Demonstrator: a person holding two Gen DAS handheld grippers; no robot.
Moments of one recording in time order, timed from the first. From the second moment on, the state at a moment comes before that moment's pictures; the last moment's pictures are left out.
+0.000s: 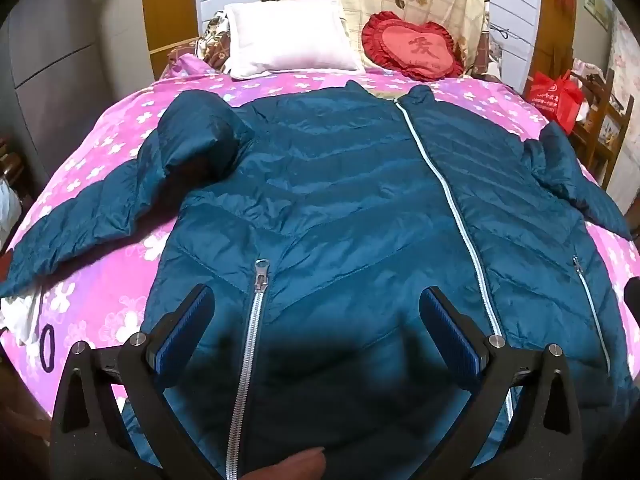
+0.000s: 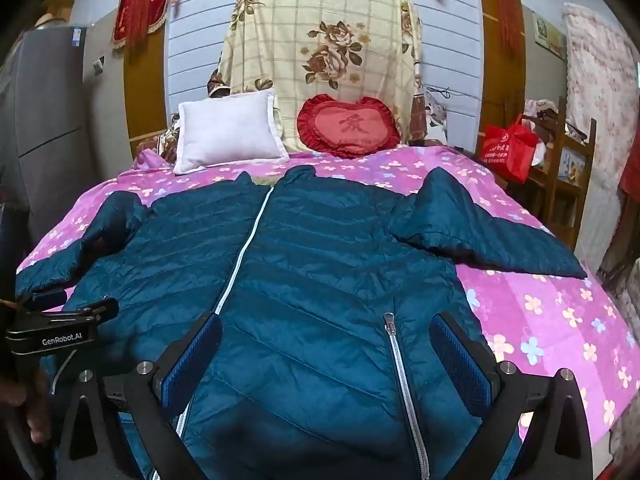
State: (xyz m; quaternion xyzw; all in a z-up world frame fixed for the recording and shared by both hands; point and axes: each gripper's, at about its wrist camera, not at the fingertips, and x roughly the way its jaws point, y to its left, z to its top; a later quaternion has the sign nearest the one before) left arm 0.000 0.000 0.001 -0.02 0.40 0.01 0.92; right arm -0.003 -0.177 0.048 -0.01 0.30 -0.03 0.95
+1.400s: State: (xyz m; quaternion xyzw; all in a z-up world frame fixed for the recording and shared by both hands) left arm -0.002 -0.001 0.005 0.00 0.39 0.01 0.92; right arm -0.001 -0.182 0.051 0.01 0.31 -0.04 0.95
